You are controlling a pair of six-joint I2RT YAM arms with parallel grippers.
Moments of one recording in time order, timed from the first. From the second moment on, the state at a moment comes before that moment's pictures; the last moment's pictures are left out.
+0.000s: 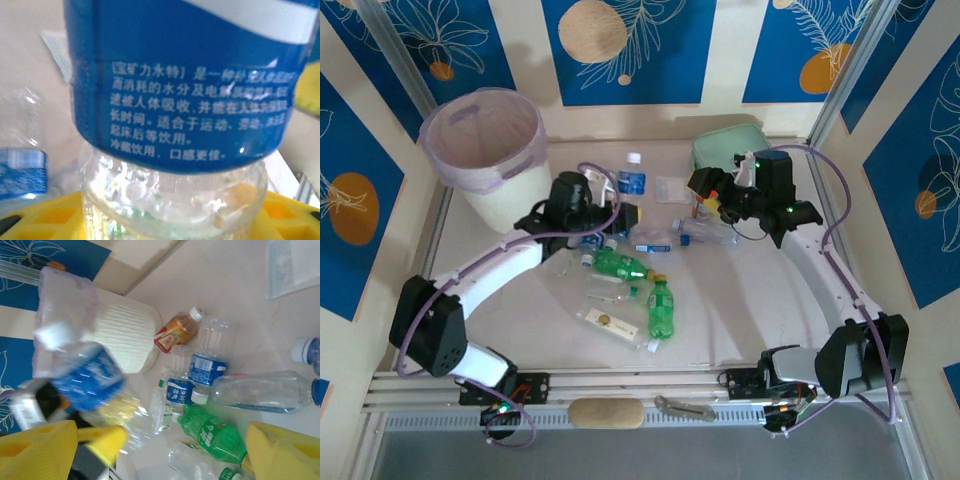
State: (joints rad) left arm -0.55 1.46 1.11 -0.16 0.38 -0.44; right arm 0.19 1.29 1.12 -0.44 -0.60 0.82
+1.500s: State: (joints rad) left arm 0.09 1.67 1.80 -0.74 0.12 -0.08; right arm 0.32 1.34 1.12 -0.50 -0.48 0.73
